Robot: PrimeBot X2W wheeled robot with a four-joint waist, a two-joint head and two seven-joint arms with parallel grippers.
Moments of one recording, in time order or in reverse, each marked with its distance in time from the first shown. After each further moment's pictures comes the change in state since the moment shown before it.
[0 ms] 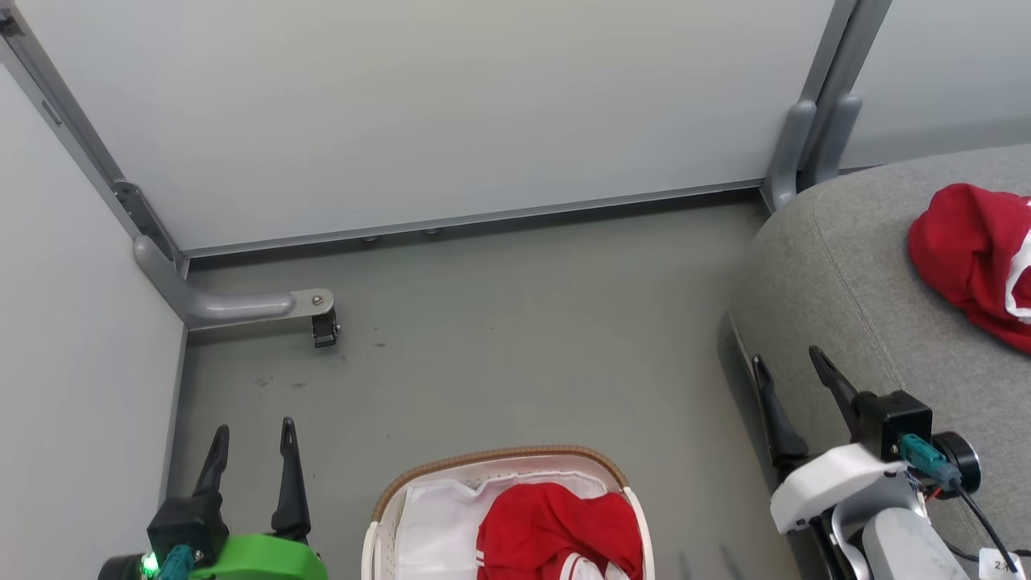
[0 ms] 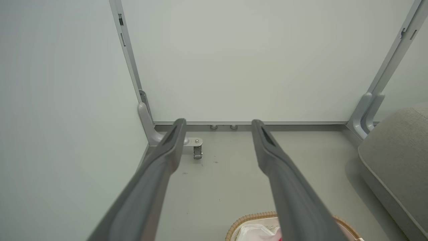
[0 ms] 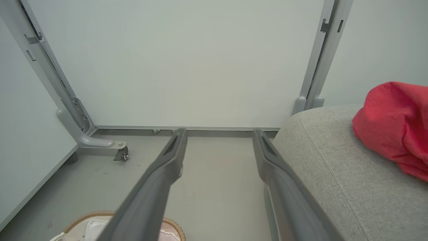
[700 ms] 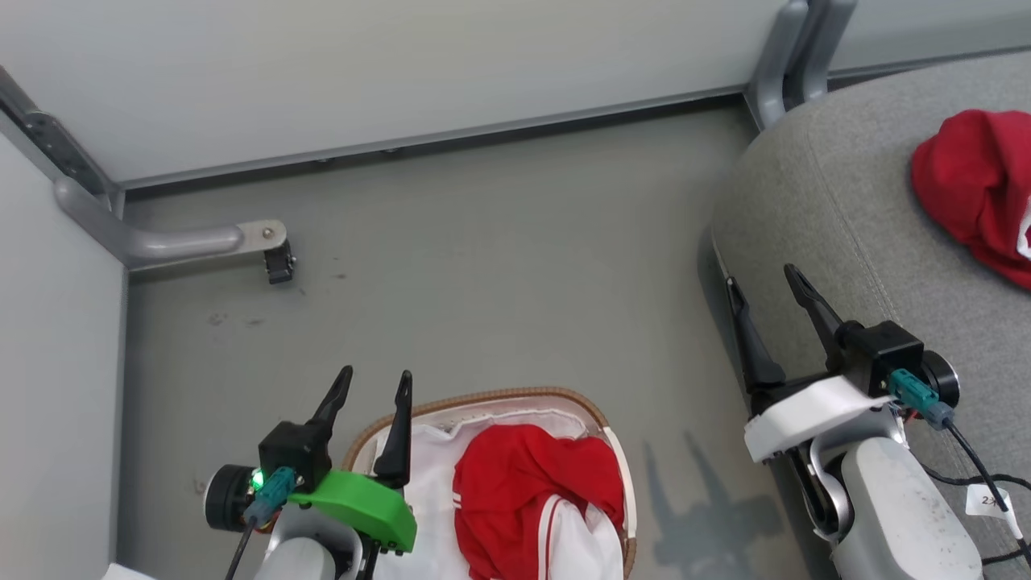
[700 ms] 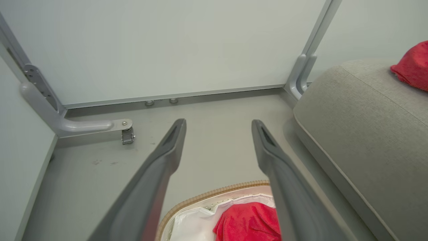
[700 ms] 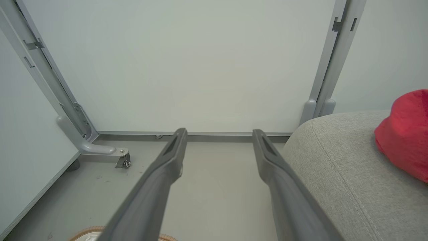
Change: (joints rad) left arm -0.175 -0.001 -0.239 0.150 -0.085 -0.045 0.000; right arm -0.111 0.005 0.053 -0.055 0.025 0.000 0.000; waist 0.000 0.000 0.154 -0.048
